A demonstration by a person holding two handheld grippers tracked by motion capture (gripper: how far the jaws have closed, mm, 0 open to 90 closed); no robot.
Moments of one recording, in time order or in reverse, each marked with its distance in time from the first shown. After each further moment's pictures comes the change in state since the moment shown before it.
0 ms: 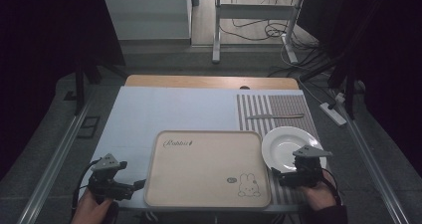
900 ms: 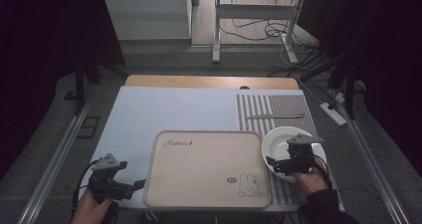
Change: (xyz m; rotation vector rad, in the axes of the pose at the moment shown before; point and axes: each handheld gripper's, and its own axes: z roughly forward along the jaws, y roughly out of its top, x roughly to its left) left arm 0.000 0.000 0.000 0.001 -0.001 0.000; right arm -0.015 0.020 0.031 0.000 0.033 0.017
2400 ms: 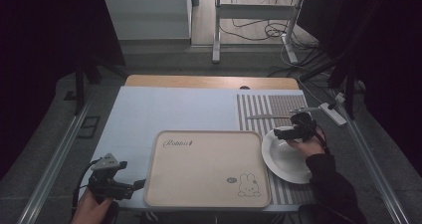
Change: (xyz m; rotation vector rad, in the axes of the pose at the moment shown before) left arm 0.000 0.000 0.000 -0.003 -0.004 -0.002; right arm -0.080 0.048 0.056 0.092 -0.144 0.081
